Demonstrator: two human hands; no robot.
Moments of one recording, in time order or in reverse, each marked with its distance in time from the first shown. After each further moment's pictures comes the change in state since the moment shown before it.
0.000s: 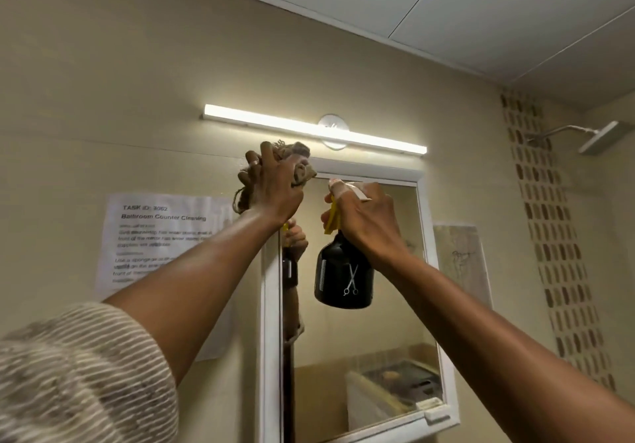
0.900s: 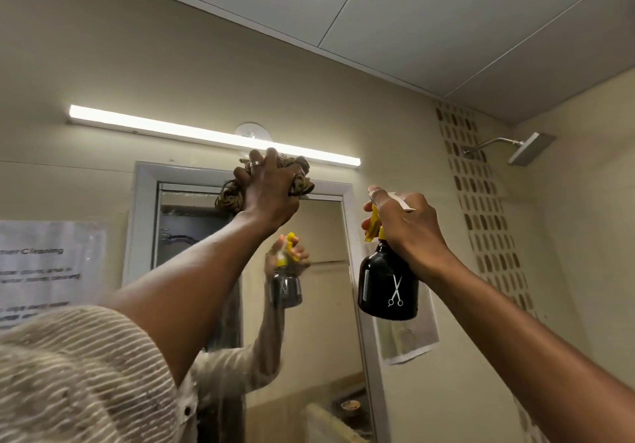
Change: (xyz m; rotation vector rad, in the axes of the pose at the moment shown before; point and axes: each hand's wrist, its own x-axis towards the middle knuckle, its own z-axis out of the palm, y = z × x) left_hand 0.054 0.124 0.102 0.017 -0.017 0.193; right_hand 0.063 0.103 -0.155 -0.073 0.195 0.191
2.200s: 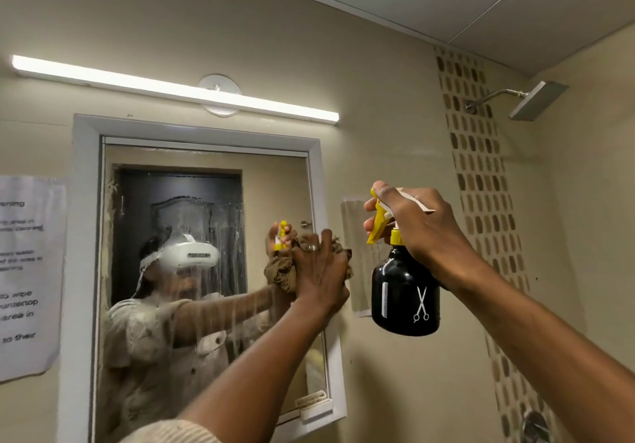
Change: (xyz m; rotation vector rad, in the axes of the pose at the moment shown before) left_hand -0.152 0.144 0.135 0.200 -0.343 0.054; right_hand -0.014 0.069 -0.087 0.059 -0.191 -0.003
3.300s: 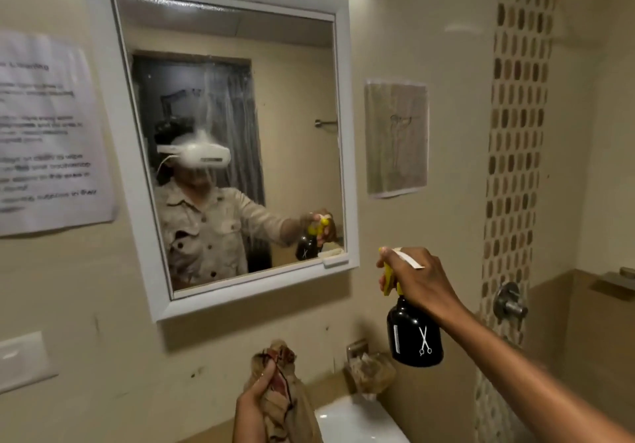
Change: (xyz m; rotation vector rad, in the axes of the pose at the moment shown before) left_hand -0.360 -0.022 -0.005 -2.042 -0.213 -1.450; right_hand -0.170 0.158 0.037 -0.254 -0.234 0.338
